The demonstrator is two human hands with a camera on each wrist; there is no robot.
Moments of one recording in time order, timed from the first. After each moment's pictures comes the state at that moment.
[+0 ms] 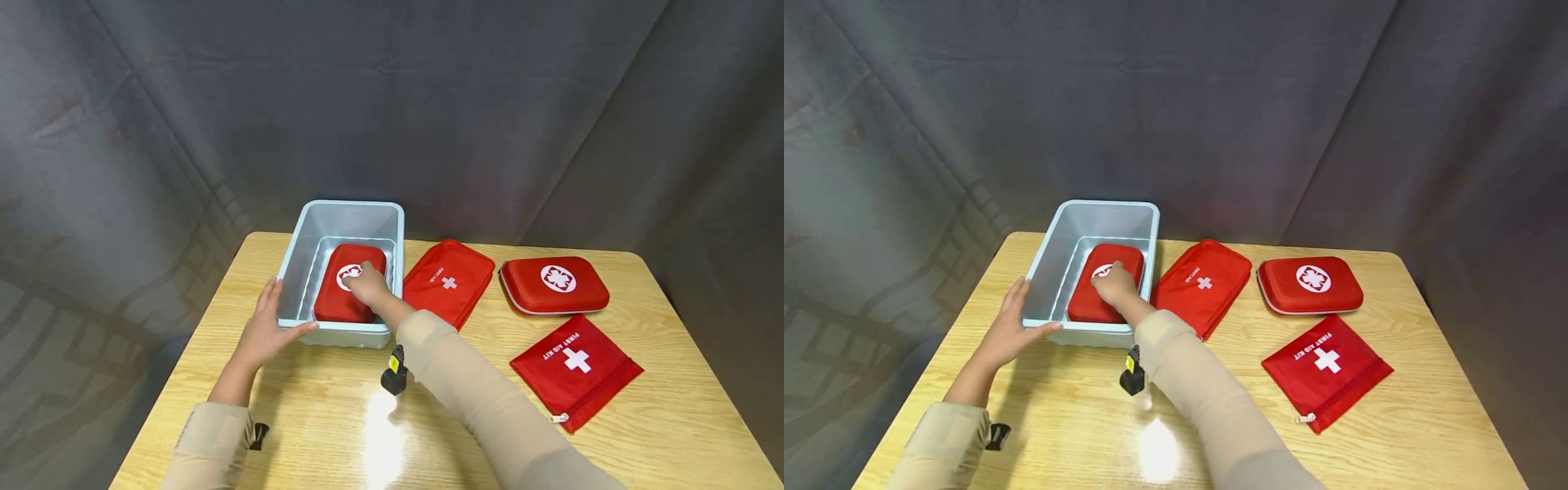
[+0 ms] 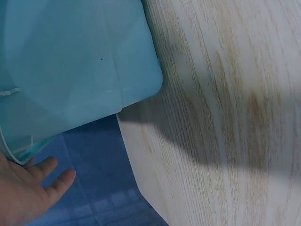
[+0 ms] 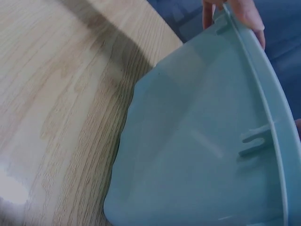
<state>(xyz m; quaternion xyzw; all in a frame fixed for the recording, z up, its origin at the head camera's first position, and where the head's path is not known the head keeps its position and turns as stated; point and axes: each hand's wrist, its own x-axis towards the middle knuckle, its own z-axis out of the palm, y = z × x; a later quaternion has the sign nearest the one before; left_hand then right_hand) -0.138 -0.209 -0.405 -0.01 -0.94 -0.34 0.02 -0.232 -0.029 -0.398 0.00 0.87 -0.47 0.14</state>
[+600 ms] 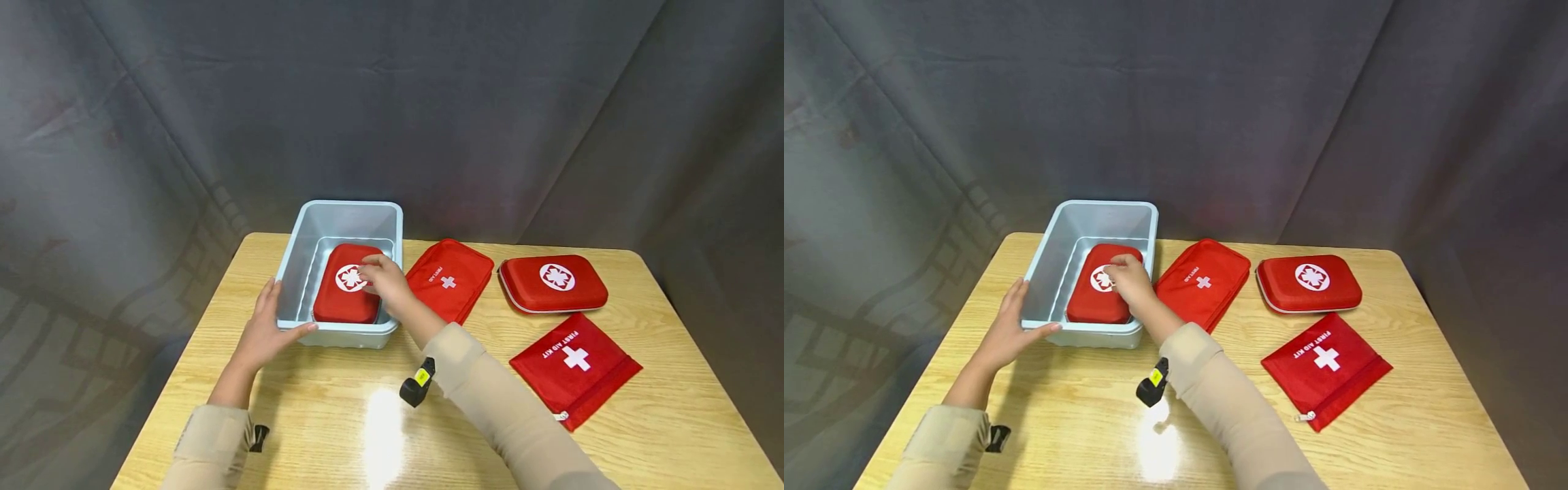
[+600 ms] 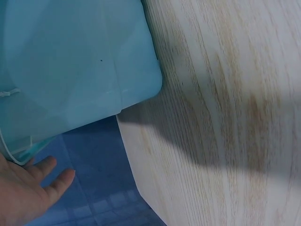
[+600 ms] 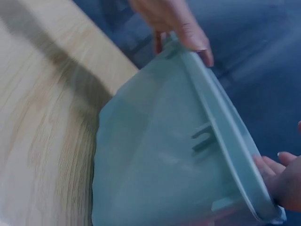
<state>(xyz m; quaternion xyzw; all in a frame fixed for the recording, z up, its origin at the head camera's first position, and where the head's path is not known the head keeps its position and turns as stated) -0.139 -0.210 -0.408 -0.01 -0.94 -0.34 0.03 -0.214 -0.001 -0.376 0.01 0.66 -0.74 0.13</state>
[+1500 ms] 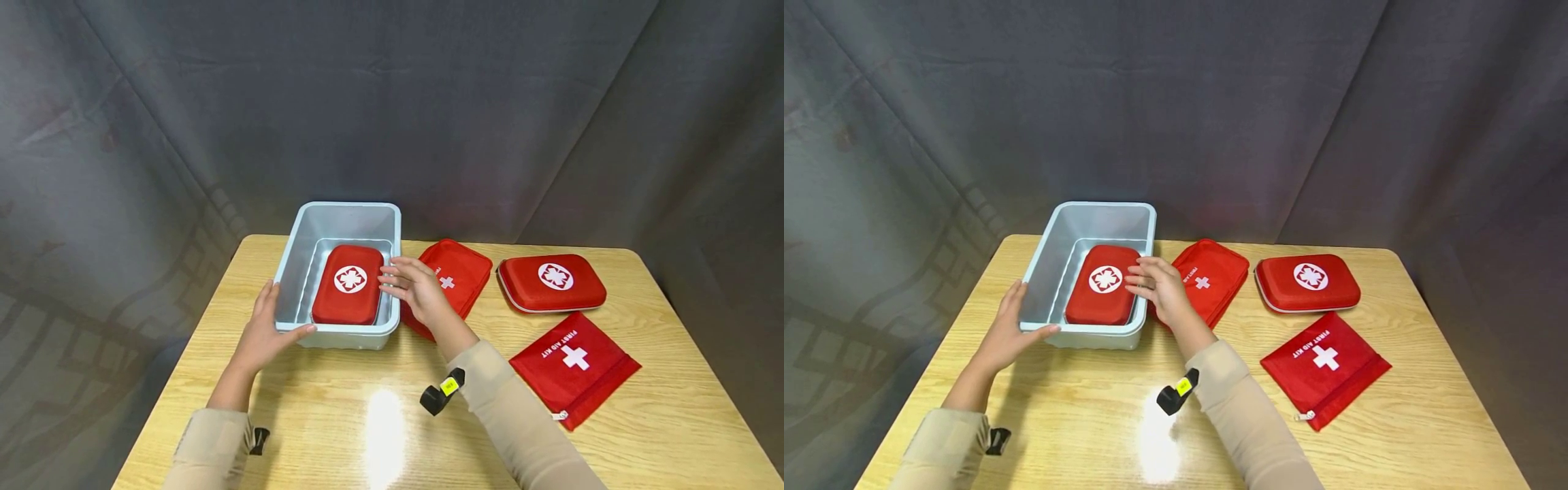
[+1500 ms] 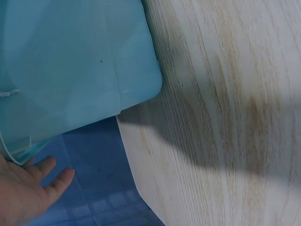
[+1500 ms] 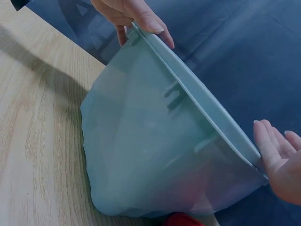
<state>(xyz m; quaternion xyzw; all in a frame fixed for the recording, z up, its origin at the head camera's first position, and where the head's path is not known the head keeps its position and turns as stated) -0.138 -0.210 -0.411 -0.02 -0.93 -0.35 0.03 -0.208 0.054 -0.383 -0.01 0.51 -0.85 0.14</state>
